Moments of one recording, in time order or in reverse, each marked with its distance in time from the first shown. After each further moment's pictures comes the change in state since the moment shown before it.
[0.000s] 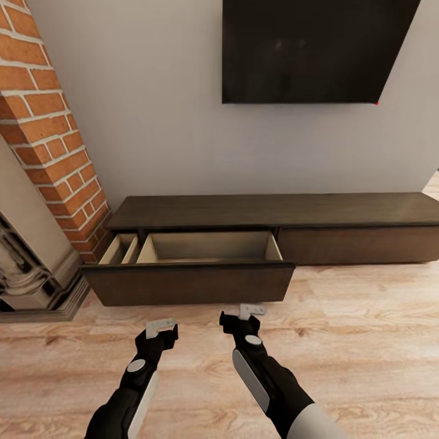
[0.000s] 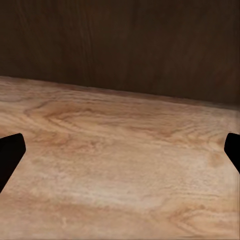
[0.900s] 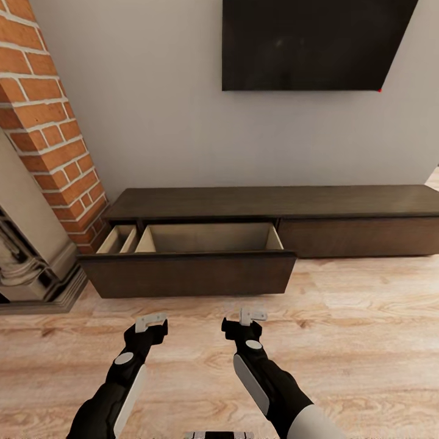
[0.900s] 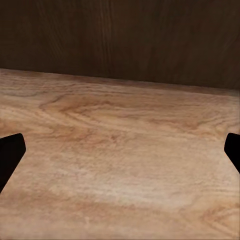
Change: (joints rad) left arm 0.000 0.064 0.003 -0.084 0.008 0.088 -0.004; right arm -0.004 0.000 0.001 0.071 0.001 -0.015 0.000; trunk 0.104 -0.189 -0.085
